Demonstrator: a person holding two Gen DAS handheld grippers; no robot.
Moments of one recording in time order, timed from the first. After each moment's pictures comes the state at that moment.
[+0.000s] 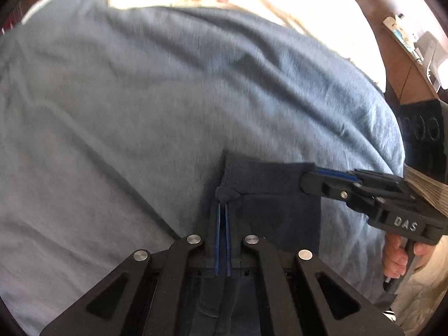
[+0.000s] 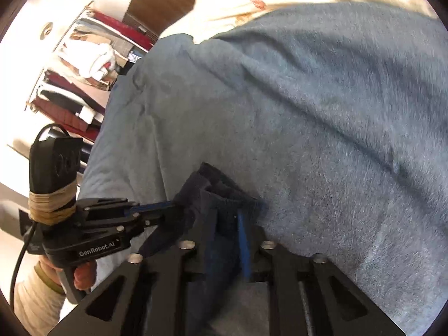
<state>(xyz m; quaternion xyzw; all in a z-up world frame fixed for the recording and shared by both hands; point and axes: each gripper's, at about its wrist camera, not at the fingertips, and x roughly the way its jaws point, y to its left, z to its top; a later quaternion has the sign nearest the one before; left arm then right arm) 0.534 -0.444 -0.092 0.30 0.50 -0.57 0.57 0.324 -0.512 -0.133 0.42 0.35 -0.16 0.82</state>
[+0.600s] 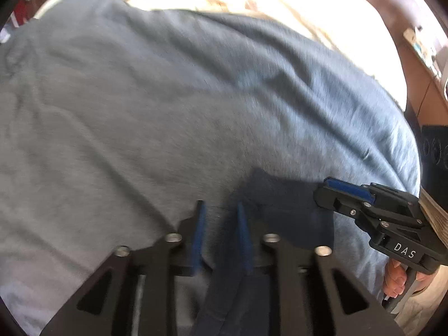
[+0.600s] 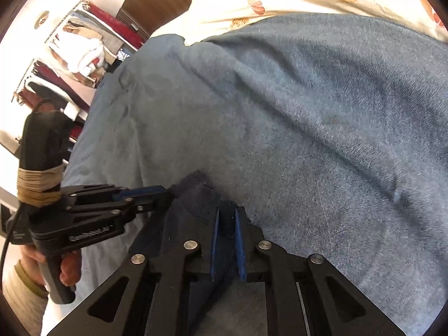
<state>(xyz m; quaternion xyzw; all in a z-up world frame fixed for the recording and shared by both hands) 0.566 -0.448 -0.087 0.29 0.51 -0.54 0.61 0.340 -0.519 -0.133 0.39 0.37 -0.20 0.82</state>
